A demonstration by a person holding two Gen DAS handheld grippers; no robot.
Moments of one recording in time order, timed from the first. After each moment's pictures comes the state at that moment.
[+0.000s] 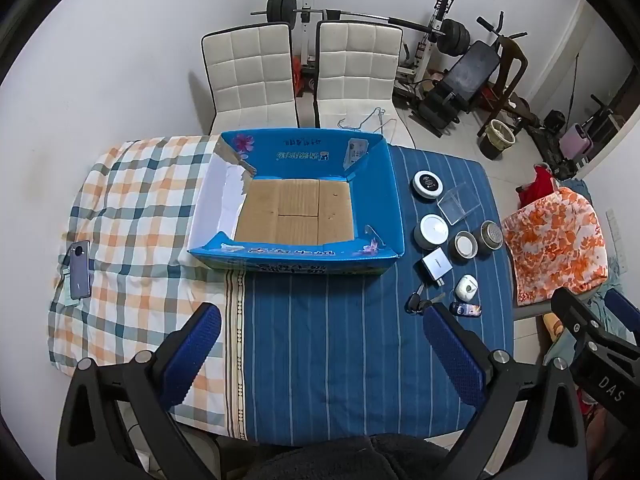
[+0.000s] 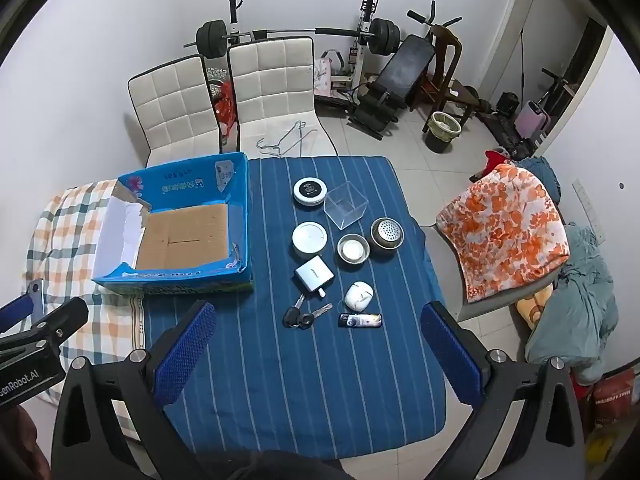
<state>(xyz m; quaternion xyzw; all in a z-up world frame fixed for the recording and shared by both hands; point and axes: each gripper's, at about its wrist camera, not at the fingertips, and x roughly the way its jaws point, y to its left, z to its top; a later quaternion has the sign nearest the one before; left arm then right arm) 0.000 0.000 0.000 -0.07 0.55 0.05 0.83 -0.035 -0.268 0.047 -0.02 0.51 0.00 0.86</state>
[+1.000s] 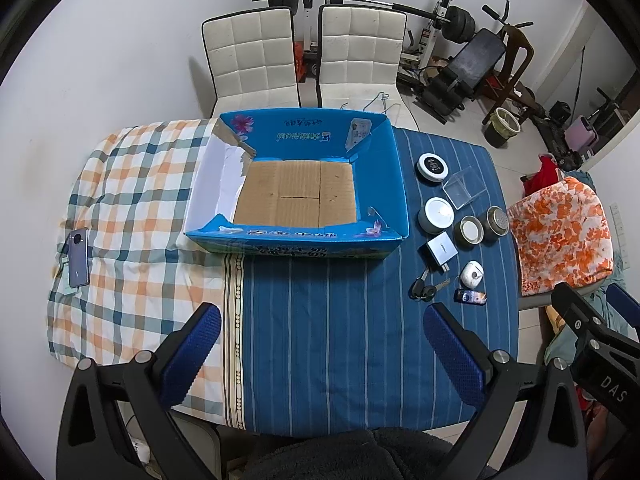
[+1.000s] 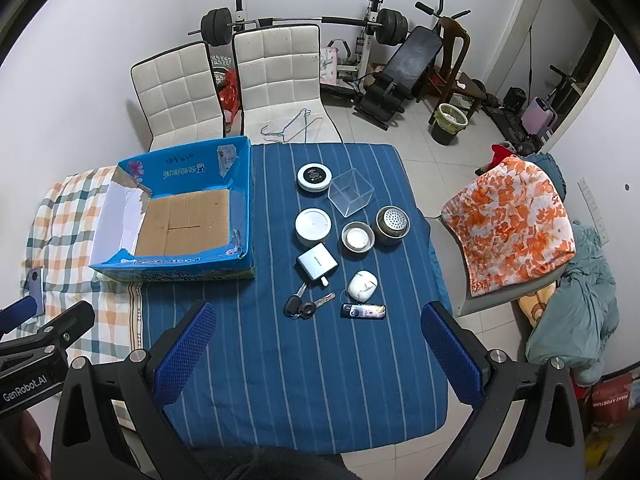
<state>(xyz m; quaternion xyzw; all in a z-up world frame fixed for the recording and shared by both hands) -0.003 0.001 -0.016 -0.07 0.57 0.05 0.82 -0.034 -0.265 0.029 -0.03 0.52 0.01 0.85</state>
